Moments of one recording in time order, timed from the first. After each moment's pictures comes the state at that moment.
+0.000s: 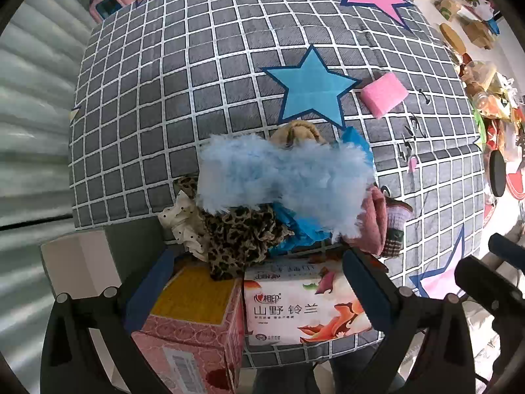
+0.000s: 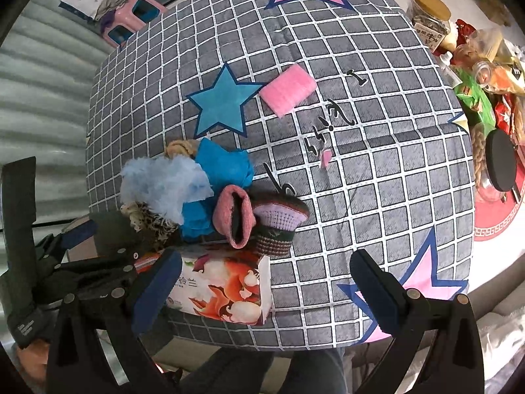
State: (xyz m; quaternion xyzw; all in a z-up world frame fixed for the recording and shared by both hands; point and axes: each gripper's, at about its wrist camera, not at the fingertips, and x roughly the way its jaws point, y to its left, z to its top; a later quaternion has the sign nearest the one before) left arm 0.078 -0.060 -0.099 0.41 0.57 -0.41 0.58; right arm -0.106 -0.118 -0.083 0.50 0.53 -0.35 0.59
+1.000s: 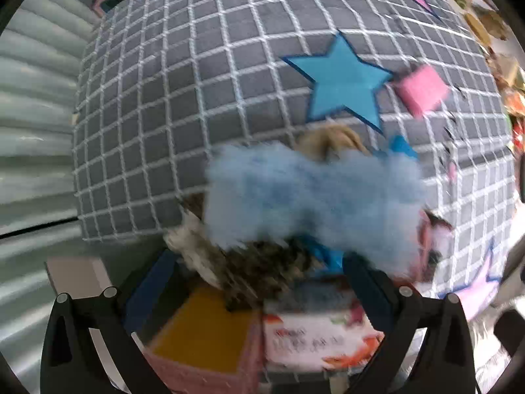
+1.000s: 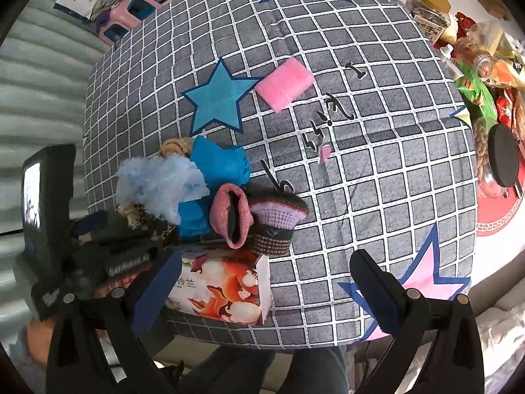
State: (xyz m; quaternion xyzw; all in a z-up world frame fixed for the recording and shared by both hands) left arm 0.100 -0.090 -0.142 0.44 0.55 -0.37 0.60; right arm -0.106 -0.119 -0.088 0.51 0.52 -0.35 0.58
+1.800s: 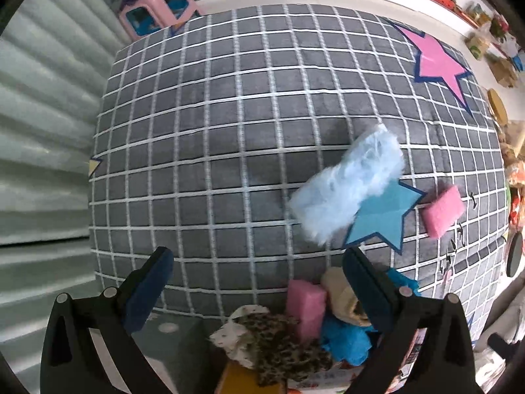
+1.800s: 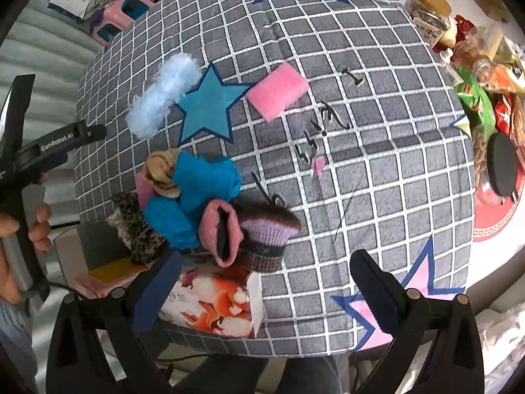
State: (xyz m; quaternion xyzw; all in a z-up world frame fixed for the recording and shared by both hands) left arm 0.166 -0.141 -0.129 0.40 0.55 -0.36 0.64; right arm -0.103 -0.143 -0.099 0.50 0.53 -0.36 0.58
